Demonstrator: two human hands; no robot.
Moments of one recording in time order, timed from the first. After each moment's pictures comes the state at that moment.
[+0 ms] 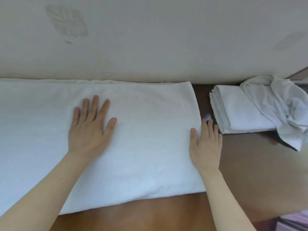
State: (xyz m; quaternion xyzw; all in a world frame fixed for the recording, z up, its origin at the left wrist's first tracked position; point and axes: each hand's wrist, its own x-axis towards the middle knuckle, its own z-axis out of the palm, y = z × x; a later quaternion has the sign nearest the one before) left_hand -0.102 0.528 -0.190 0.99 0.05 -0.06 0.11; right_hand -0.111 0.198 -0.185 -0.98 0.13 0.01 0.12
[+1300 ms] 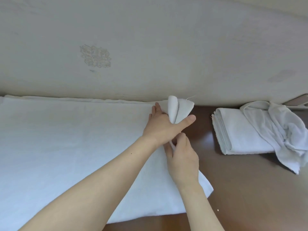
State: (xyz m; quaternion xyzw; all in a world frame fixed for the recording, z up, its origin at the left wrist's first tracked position) left_hand -0.021 0.393 -0.108 0.87 0.03 -0.21 0.45; right_hand -0.104 0.299 -0.126 -0.96 0.00 -0.07 0.28
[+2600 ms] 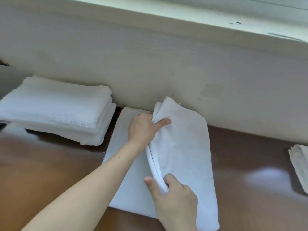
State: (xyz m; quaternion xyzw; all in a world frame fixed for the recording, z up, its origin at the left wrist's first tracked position) left_hand -0.095 0.710 -0.095 0.85 0.20 0.05 0.48; right_hand -0.223 0.548 -0.071 -0.97 -0.07 0.16 0.17
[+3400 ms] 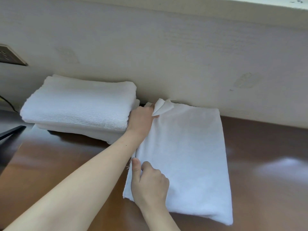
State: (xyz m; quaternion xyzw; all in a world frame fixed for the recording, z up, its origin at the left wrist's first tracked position) left_hand -0.097 0.815 -0.119 1.00 0.08 0.02 0.05; right_hand -0.249 0.708 -0.129 -0.96 -0.07 0.13 0.25
